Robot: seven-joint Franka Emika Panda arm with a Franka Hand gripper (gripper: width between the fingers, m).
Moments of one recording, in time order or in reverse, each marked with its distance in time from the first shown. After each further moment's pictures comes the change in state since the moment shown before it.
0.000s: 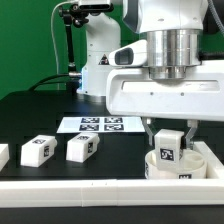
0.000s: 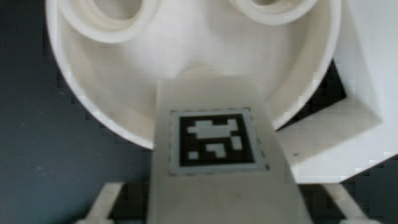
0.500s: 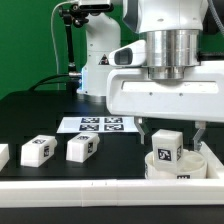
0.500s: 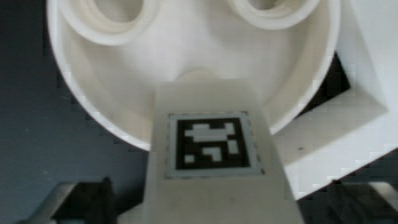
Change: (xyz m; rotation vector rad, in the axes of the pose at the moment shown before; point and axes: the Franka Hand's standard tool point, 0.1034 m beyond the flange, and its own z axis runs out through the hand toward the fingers) arm 0.000 0.002 -0.004 -0.001 -0.005 -0.010
